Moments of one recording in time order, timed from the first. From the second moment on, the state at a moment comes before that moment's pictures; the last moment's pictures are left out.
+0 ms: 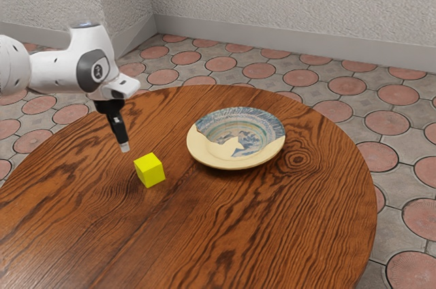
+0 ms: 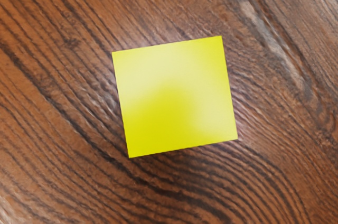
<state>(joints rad) -0.07 0.27 0.30 -1.87 -0.14 2.07 0.93</state>
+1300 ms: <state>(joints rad) -0.06 0.47 0.25 -1.77 -0.20 2.09 0.87</state>
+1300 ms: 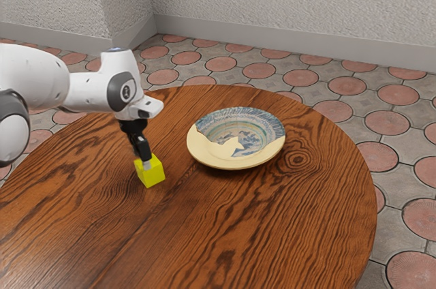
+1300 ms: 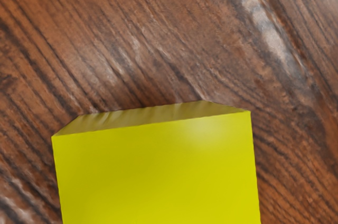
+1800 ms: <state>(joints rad) -0.06 0.51 0.25 -1.77 -0.21 2.09 0.86</state>
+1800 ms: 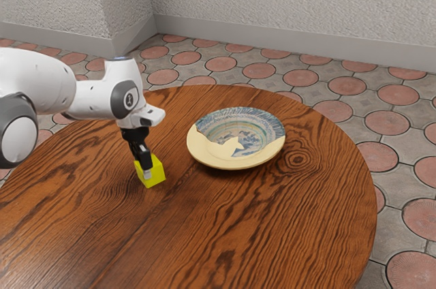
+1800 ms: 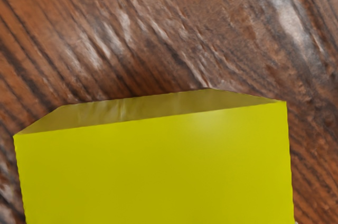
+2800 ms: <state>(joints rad) -0.08 0.38 0.27 -1.62 -0.17 2.01 0.82</state>
